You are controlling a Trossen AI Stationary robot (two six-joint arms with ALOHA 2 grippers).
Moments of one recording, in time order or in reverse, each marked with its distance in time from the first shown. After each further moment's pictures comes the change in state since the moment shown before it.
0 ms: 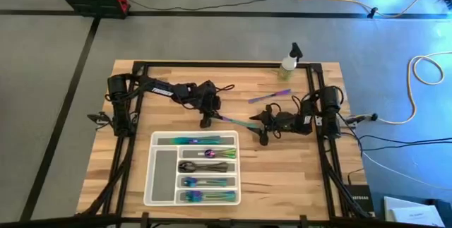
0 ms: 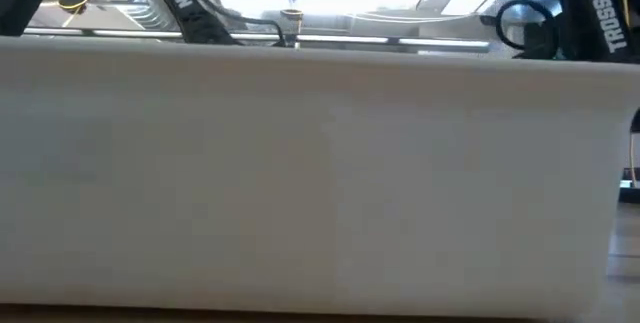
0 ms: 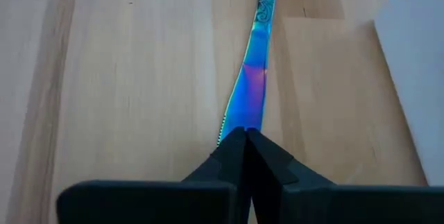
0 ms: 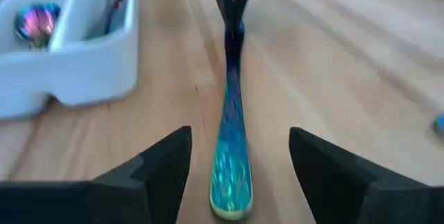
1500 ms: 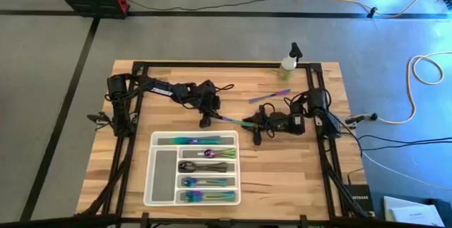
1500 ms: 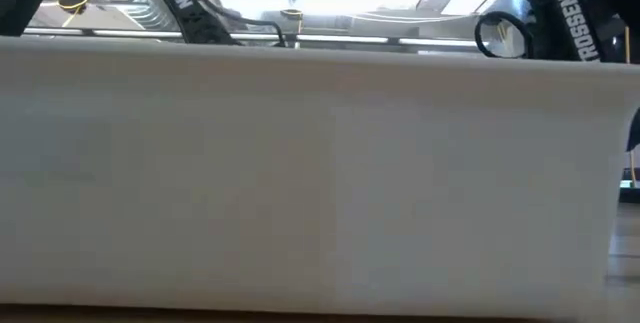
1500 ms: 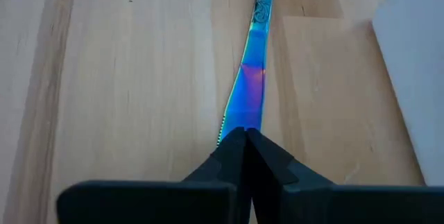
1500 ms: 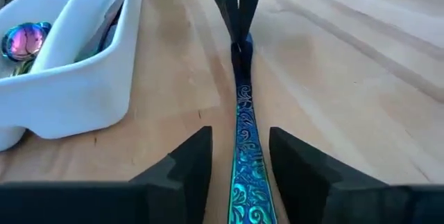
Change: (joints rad) left arm -0.001 0.000 0.000 -0.003 0.014 -0.003; right arm 0.000 0.194 0.100 0.066 -0.033 0.036
